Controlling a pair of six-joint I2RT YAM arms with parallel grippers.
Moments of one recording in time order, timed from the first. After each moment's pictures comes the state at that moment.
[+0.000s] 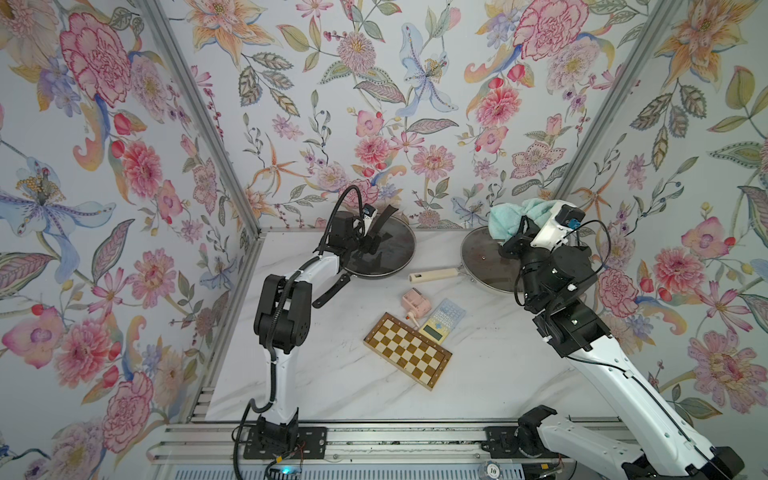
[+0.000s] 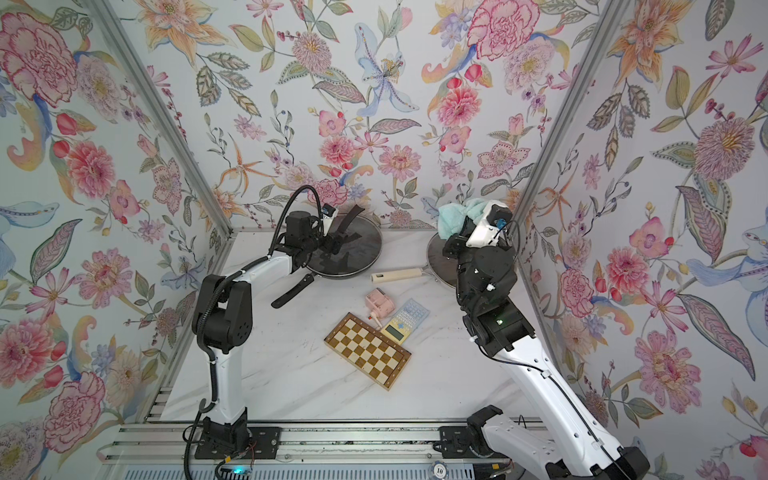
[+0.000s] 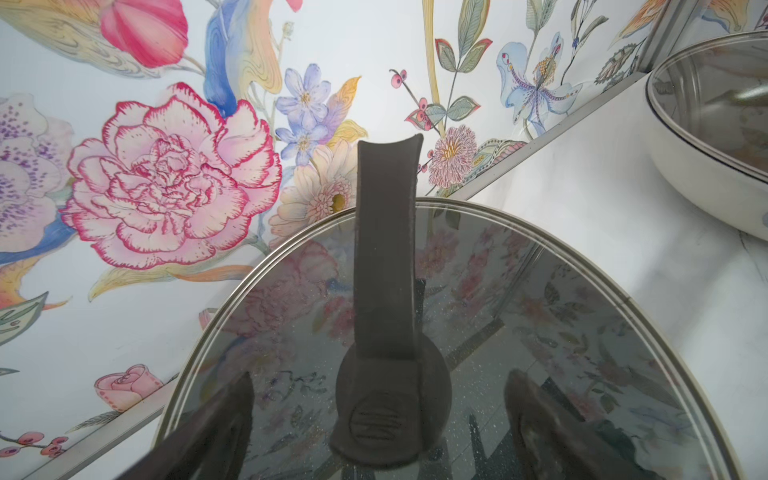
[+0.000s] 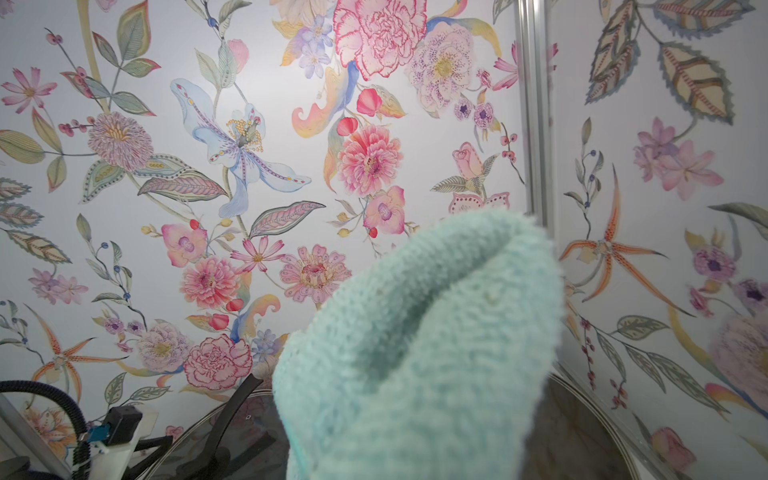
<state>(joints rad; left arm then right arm) -0.28 2.14 1.65 0.13 0.22 0.27 0.49 1.01 1.13 0.02 0.60 0.18</state>
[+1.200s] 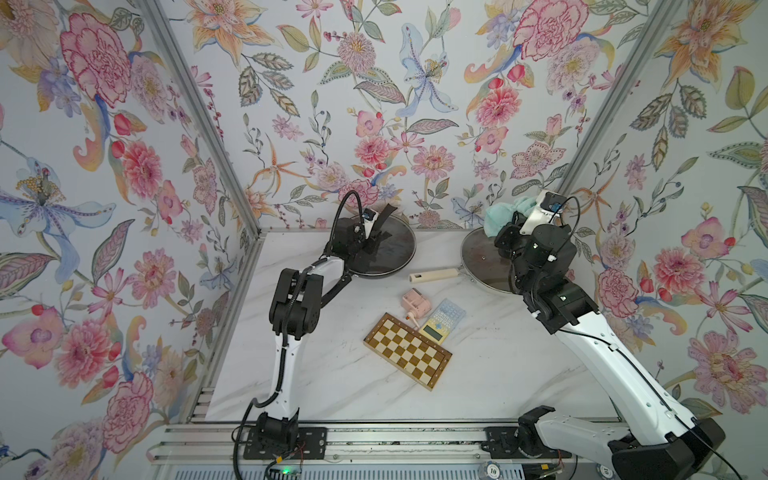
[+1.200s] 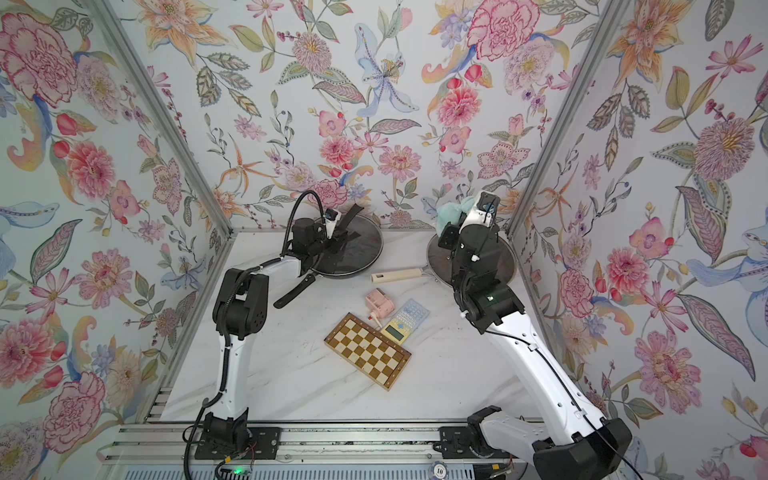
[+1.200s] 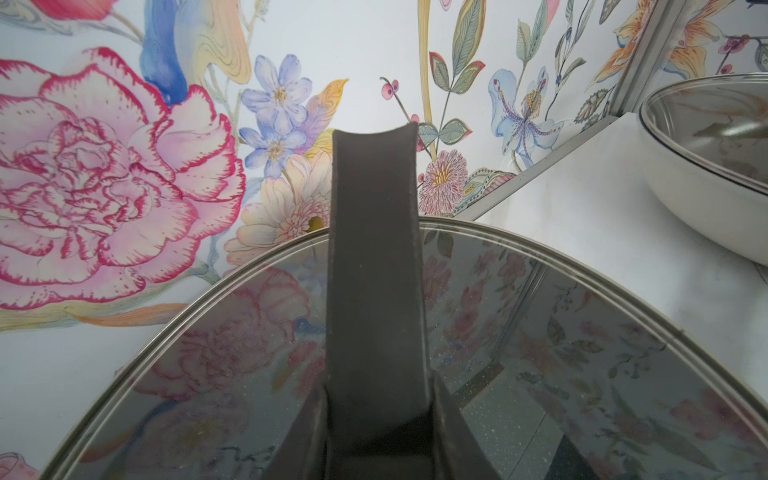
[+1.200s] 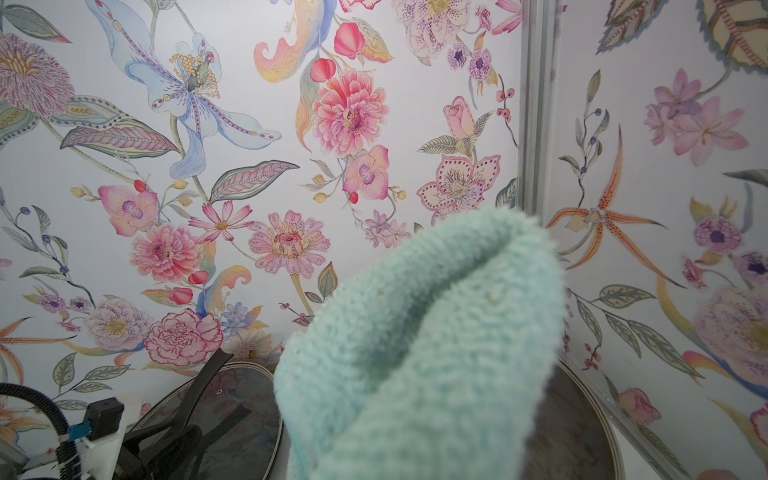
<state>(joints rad) -0.27 2.35 1.74 0.34 0.33 0.19 0.44 1.16 1.26 -0.09 0.58 0.22</state>
